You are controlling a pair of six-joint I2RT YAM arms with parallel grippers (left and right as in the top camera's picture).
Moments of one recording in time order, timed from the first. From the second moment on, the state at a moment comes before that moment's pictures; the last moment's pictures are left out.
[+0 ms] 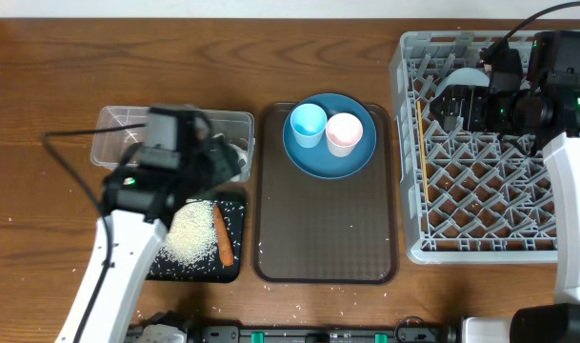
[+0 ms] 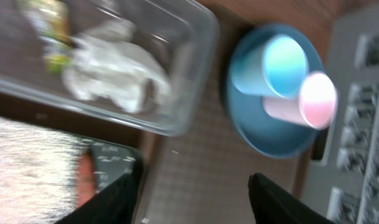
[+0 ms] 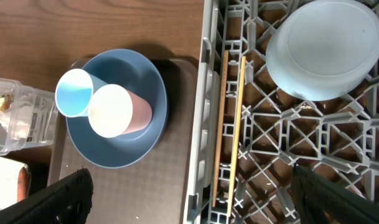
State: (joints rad) left arm -0.24 1.24 1.11 -0.85 0.17 -0.62; right arm -0.10 1.54 1.55 -1.04 -0.37 0.00
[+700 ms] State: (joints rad) left arm -0.40 1.98 1.79 -1.05 0.17 -0.57; right arm -0.10 1.54 1.55 -1.04 -0.37 0.00
